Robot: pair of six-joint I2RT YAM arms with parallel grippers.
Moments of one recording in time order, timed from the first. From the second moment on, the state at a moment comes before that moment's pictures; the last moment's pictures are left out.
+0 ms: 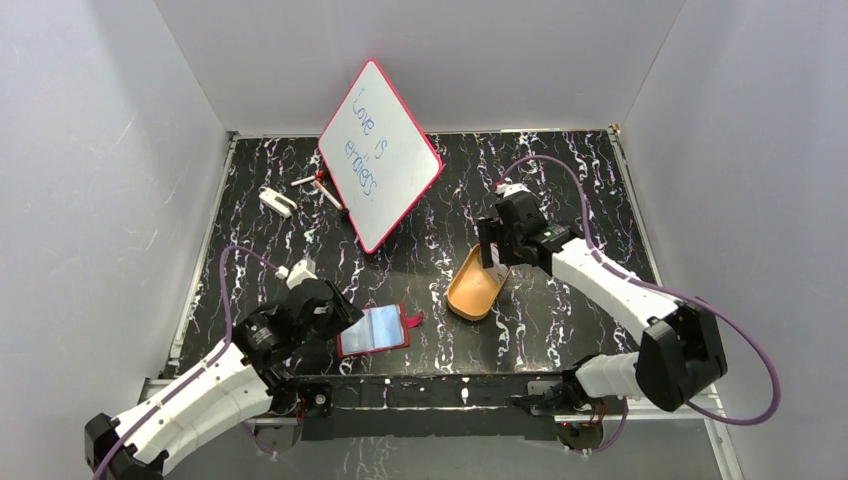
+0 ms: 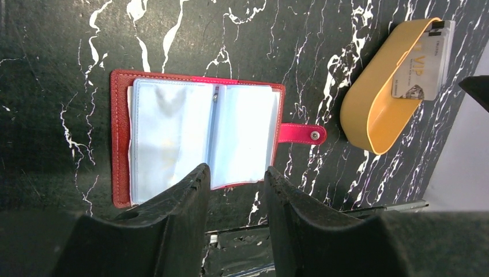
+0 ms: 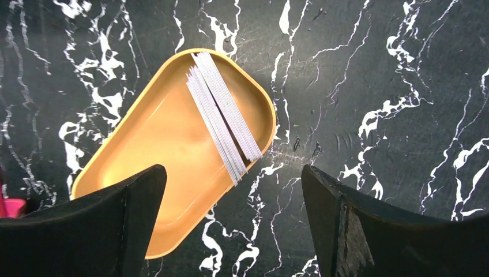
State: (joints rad) left arm -0.78 0.60 0.47 -0.68 -0.23 -1.15; right arm 0.57 1.29 0.95 -0.59 0.21 0.29
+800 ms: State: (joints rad) left arm -0.78 0.61 0.41 -0.64 -0.17 -1.15; right arm 0.57 1.47 0.90 -0.54 0.30 0.25
